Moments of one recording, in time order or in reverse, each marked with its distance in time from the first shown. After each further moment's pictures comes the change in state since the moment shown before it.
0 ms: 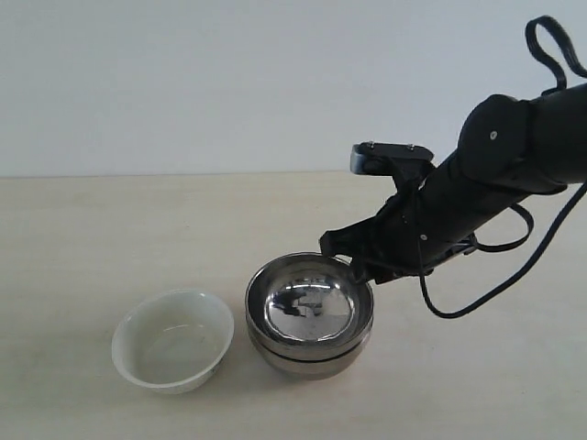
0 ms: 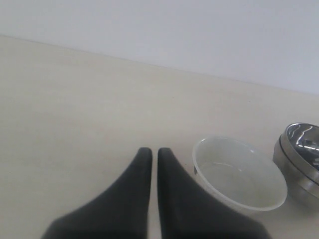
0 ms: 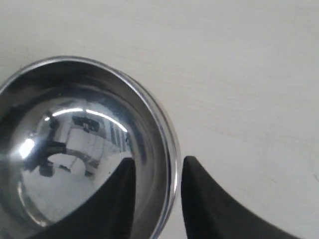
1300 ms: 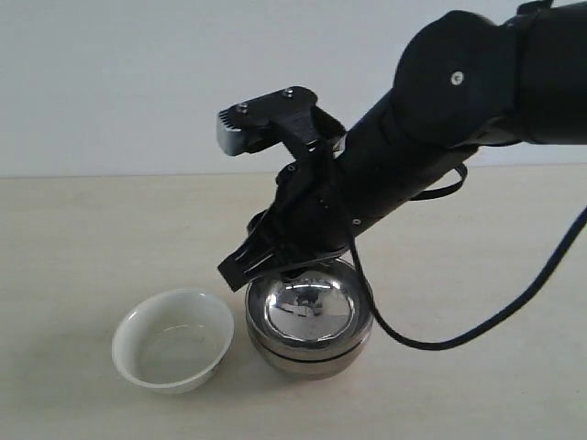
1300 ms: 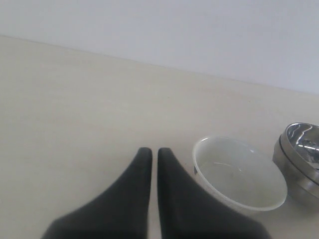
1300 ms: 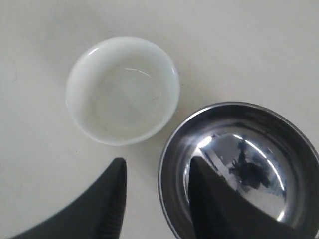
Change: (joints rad) left arm 0.000 0.000 0.000 0.000 0.000 0.000; right arm 0.287 -0.138 -0.104 -0.085 0.098 -0.202
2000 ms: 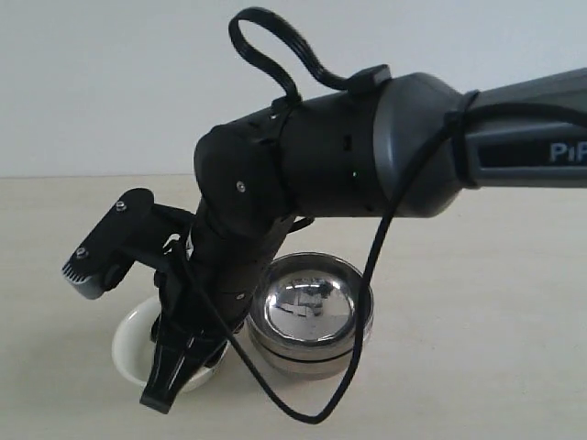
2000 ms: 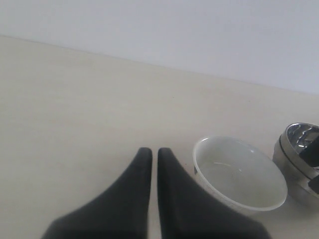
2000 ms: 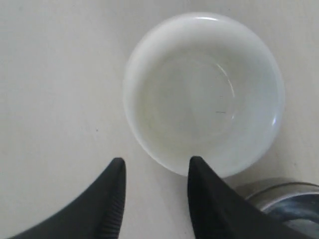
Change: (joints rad) left arm 0.000 0.000 0.000 0.000 0.000 0.000; right arm 0.222 0.278 -0.231 -0.249 0.120 -0.087
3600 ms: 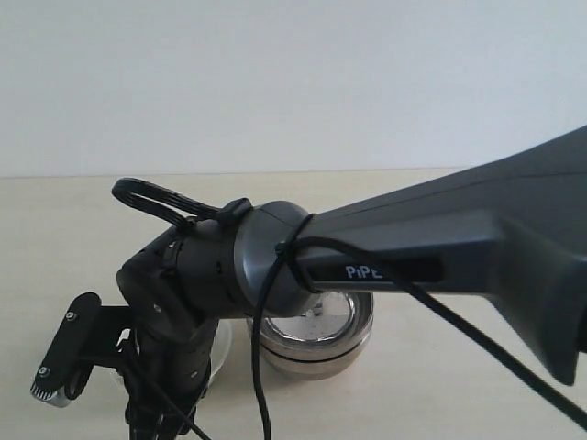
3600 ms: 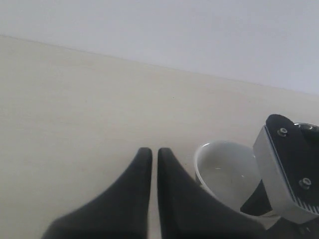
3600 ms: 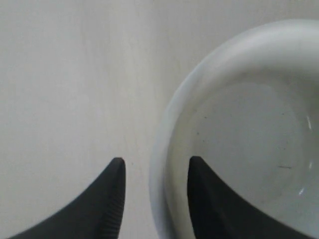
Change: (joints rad) left arm 0.000 0.000 0.000 0.000 0.000 0.000; right arm 0.089 0.249 -0.104 -0.095 -0.047 -0.038
